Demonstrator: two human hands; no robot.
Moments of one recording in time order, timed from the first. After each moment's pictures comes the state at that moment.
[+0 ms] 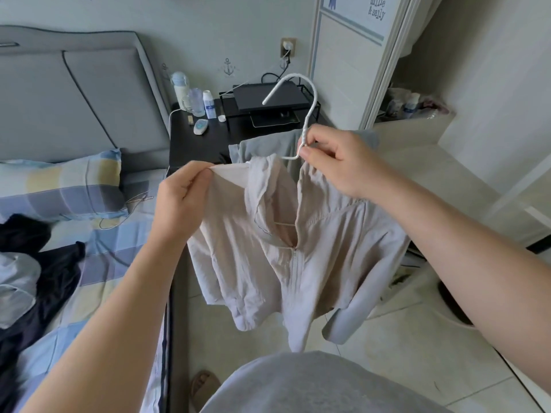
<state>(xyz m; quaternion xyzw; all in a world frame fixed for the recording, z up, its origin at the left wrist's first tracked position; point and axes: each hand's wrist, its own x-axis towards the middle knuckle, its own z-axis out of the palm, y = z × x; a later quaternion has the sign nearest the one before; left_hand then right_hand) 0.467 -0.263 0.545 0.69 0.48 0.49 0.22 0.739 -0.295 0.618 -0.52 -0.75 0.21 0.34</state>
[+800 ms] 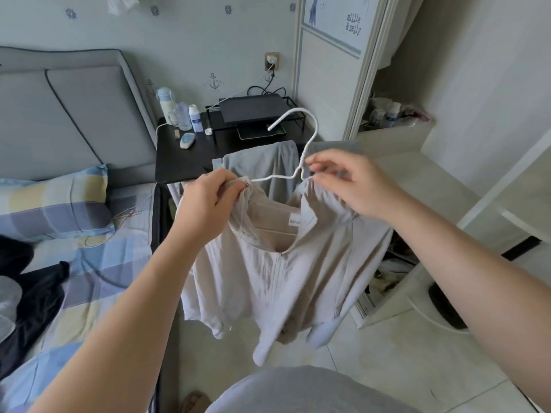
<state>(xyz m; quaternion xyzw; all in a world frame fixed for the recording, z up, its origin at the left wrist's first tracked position) 0.519 -0.251 0.551 0.78 0.45 0.40 0.19 0.791 -0.307 0.600 -0.56 -0.70 0.25 0.36</state>
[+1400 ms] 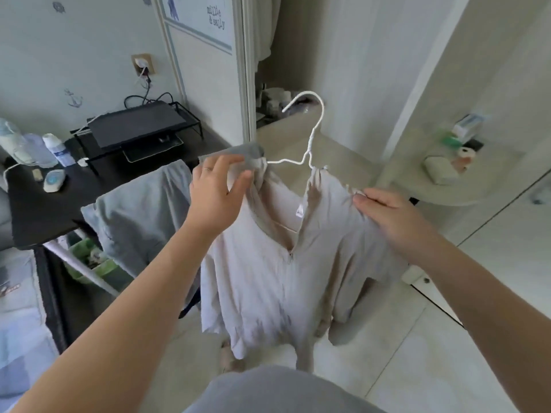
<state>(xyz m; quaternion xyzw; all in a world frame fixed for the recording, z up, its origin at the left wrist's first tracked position) 0.731 -0.201 0.556 0.84 0.37 0.32 0.23 0.941 -0.414 0.578 -0.73 -0.43 0.25 0.46</state>
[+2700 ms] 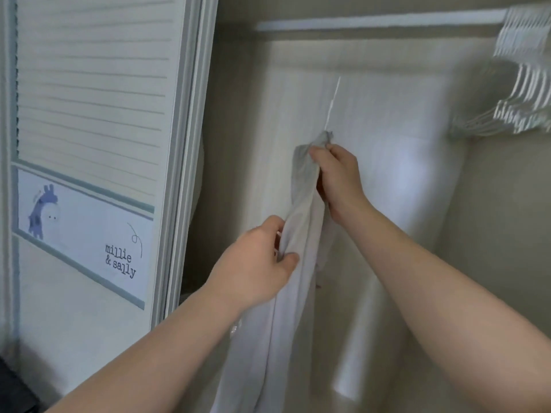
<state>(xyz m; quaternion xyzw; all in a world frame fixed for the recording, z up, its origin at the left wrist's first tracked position) 1.027 0.111 0.778 0.88 0.01 0.32 0.33 1.155 0.025 0.886 -0.62 -0.36 -0.11 0.69</state>
